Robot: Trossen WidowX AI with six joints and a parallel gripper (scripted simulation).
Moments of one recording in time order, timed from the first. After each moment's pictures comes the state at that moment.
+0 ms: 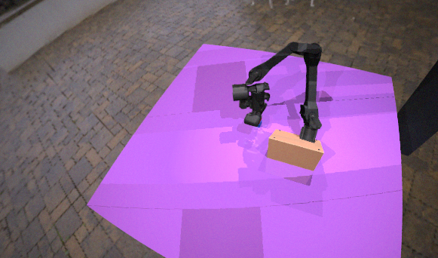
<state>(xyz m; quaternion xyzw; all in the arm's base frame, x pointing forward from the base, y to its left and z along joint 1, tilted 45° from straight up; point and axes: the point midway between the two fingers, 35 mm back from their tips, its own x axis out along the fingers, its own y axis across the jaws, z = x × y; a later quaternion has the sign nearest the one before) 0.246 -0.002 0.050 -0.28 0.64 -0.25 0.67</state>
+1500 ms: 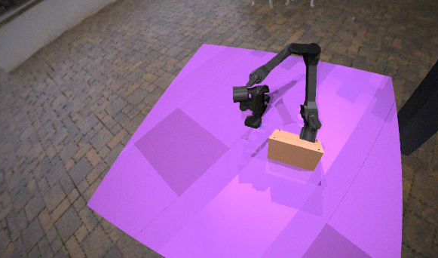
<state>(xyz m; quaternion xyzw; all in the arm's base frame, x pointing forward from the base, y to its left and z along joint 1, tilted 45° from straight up) 0.247 -0.010 0.041 -0.28 0.64 -0.25 0.67</state>
